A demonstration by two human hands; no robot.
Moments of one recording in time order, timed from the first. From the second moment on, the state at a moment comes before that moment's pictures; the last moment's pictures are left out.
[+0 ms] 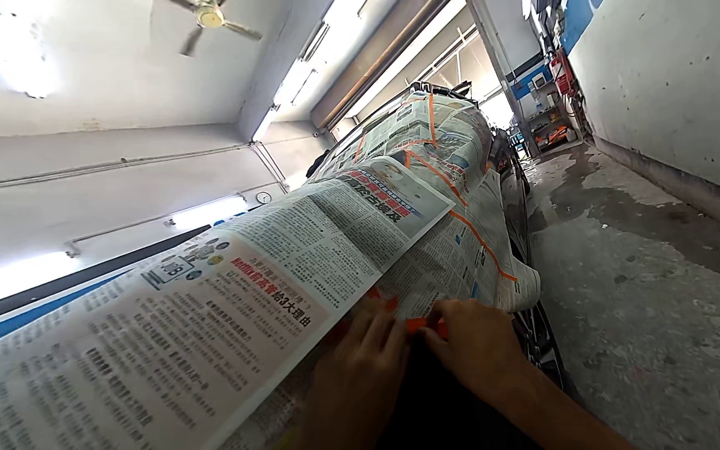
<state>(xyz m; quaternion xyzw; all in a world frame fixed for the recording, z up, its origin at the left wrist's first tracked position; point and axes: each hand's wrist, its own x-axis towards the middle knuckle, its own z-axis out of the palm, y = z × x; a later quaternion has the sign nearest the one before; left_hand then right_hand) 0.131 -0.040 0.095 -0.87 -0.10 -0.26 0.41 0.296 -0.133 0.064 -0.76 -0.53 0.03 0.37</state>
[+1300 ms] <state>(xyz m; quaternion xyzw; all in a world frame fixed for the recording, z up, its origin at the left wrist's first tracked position) 0.114 -0.055 0.059 -0.87 -0.18 -0.14 0.43 0.415 -0.117 -0.040 -0.64 -0.59 -0.01 0.48</state>
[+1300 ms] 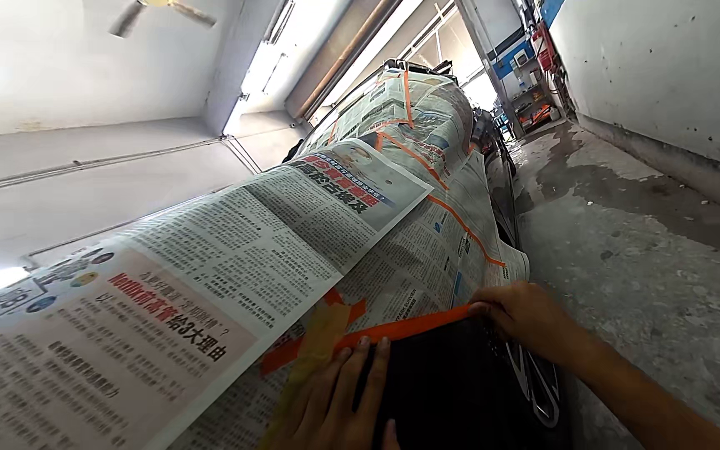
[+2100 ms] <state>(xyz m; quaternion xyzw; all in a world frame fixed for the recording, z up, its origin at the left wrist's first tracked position) 0.156 -0.071 0.020 -0.84 -0.26 -0.18 0.45 0.405 -0.097 -0.057 -0.65 -0.57 0.04 0.49</state>
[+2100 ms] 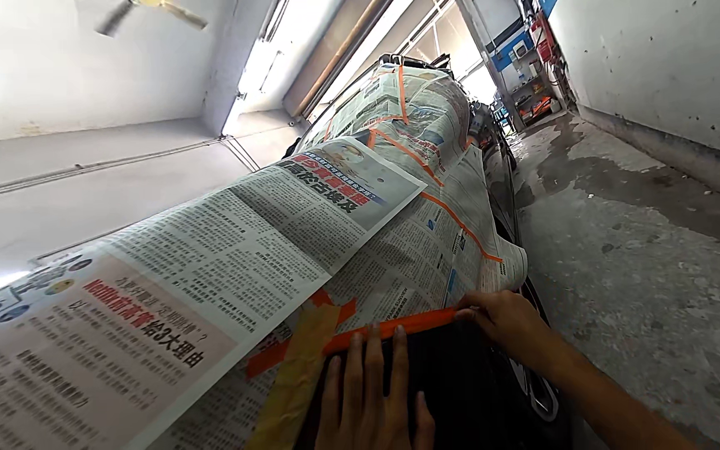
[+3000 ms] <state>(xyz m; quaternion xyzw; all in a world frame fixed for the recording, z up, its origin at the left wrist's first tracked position) 0.214 -0.067 -0.036 -0.81 -0.27 -0.22 0.46 0.421 -0.083 -0.087 -0.70 -0.56 0.04 0.45</state>
